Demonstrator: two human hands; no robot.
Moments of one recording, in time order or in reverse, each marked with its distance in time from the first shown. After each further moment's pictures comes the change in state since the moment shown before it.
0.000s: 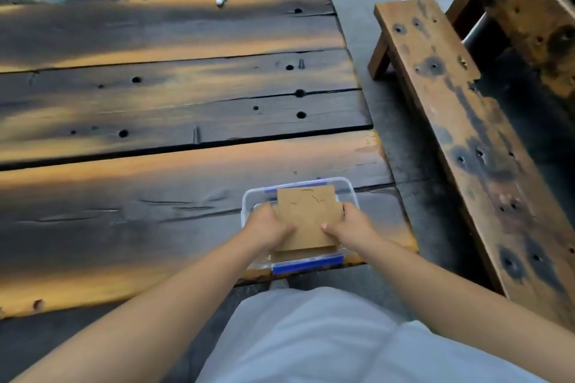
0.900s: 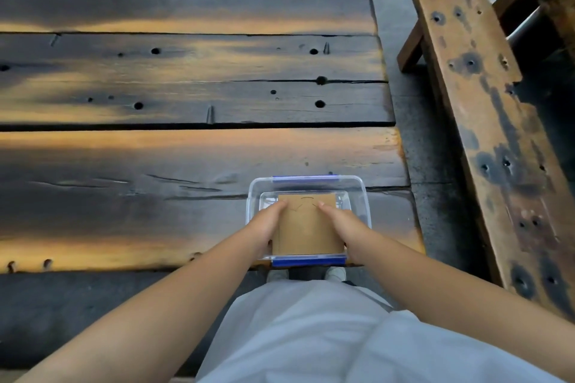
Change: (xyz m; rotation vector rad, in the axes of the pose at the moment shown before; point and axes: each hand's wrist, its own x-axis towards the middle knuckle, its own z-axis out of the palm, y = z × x) left_hand 0.014 -0.023 0.018 -0.771 -0.095 -0.420; right_hand 0.035 0.002 0.024 0.391 -0.249 0.367
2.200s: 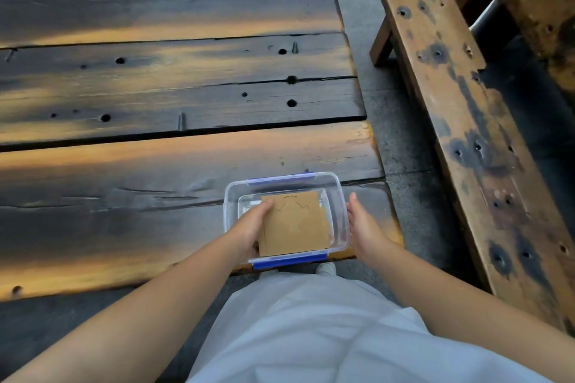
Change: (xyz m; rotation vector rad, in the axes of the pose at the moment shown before) left_hand 0.004 -0.003 0.015 0.009 -0.054 0.024; right_hand -0.005 0.028 -0.056 0.354 0.006 -0.171
